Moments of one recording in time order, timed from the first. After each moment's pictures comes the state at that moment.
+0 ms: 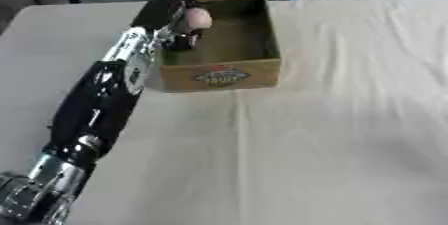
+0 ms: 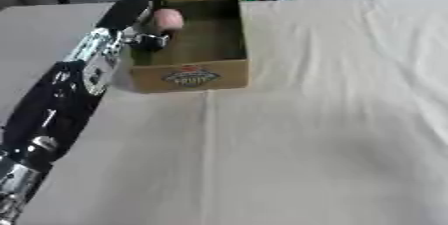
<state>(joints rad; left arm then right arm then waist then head) -0.91 0.30 -0.08 -0.98 -1.07 0.00 -0.01 -0.26 -0.60 -0.08 -1.74 -0.26 -0.01 -0.20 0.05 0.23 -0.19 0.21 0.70</state>
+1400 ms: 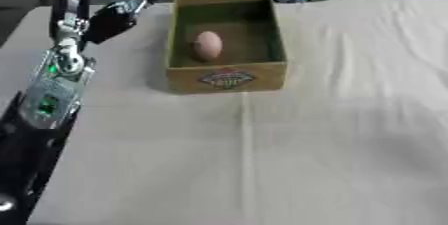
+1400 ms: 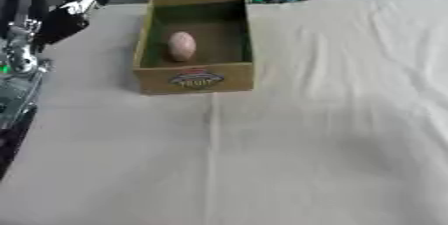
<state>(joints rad) -0.43 0.48 0.03 -1.76 -0.13 0.04 0.24 -0.26 -0.60 -0.09 -1.74 -0.26 -0.02 -0.21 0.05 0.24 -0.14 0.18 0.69</state>
